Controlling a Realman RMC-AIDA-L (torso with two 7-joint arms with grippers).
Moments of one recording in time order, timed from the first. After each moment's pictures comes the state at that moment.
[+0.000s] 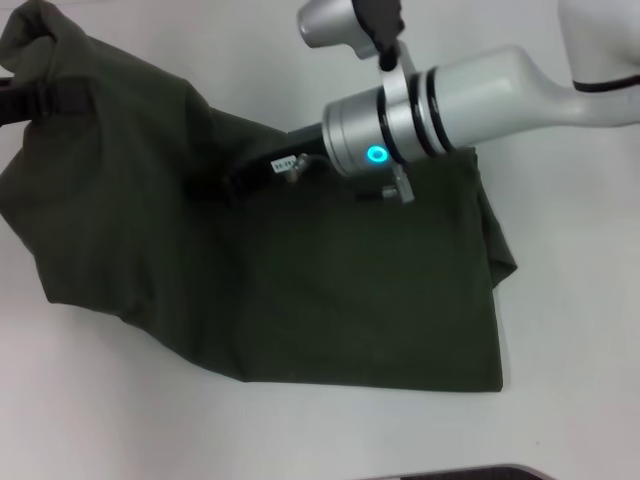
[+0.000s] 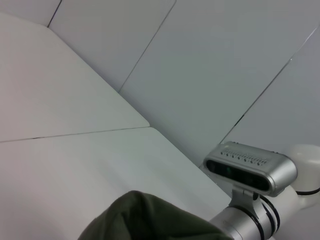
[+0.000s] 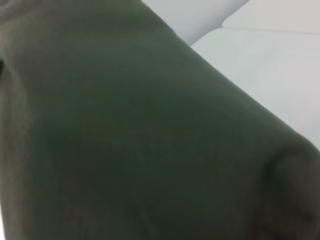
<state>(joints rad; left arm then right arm) -0.58 -2.05 0.39 1.12 2.15 2.00 -2.11 1.09 2.12 -0.69 -0.02 -2.11 -1.03 1.60</state>
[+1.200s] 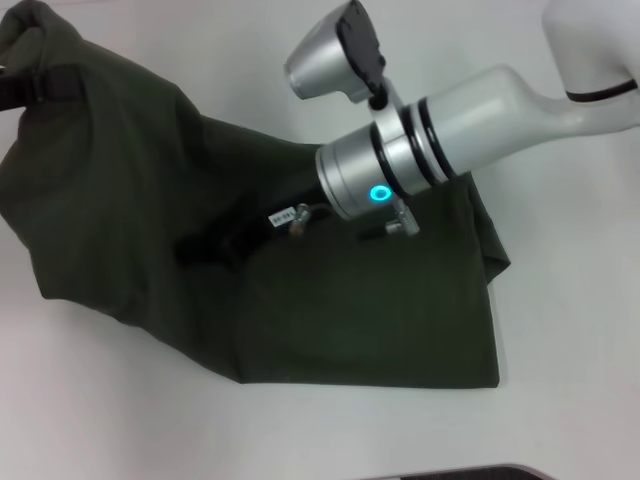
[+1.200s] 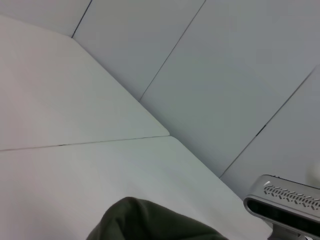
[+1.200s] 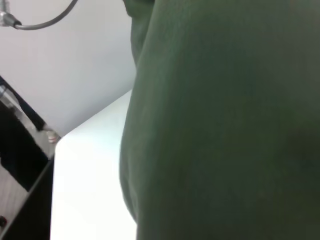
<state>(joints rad) -0.58 -2.06 0.39 1.11 2.15 1.94 -2.11 1.11 2.12 -0.78 0.02 -2.11 -1.15 1.57</state>
